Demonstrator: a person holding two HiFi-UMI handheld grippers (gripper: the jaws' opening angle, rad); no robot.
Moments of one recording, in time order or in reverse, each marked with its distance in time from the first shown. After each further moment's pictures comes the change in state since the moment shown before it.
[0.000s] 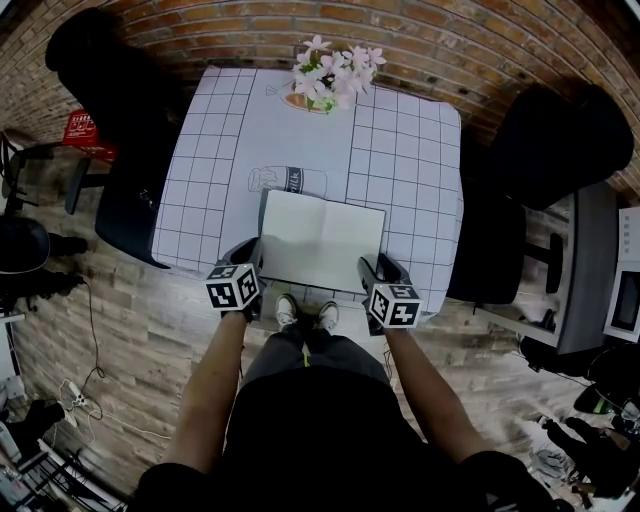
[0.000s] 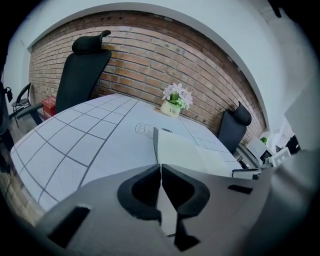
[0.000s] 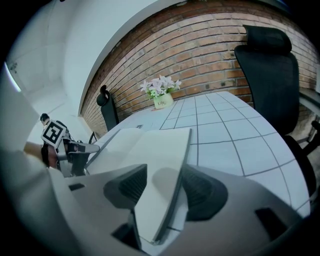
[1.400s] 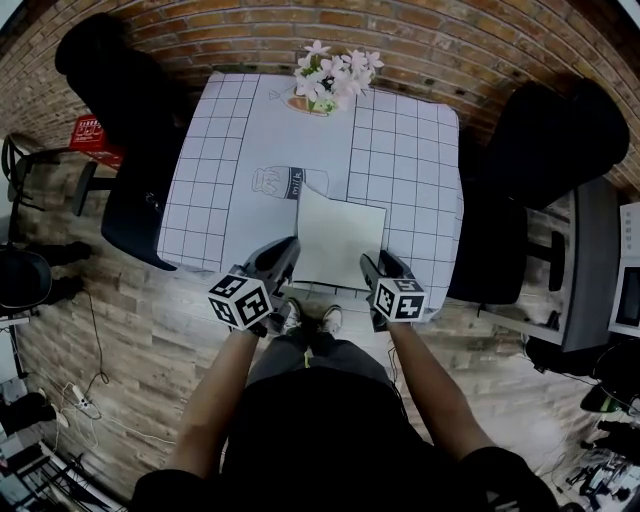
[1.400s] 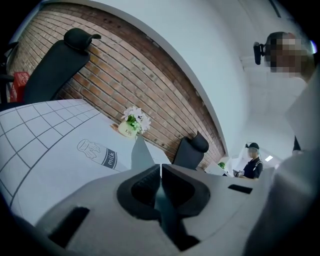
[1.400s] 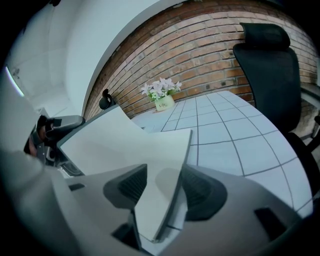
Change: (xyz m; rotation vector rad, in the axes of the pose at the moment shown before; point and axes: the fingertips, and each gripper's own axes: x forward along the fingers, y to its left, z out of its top) left arm -0.048 -0.131 0.057 -0.073 -0.230 -0.441; right arm -0.004 0.000 0.002 0.016 -0.022 0.039
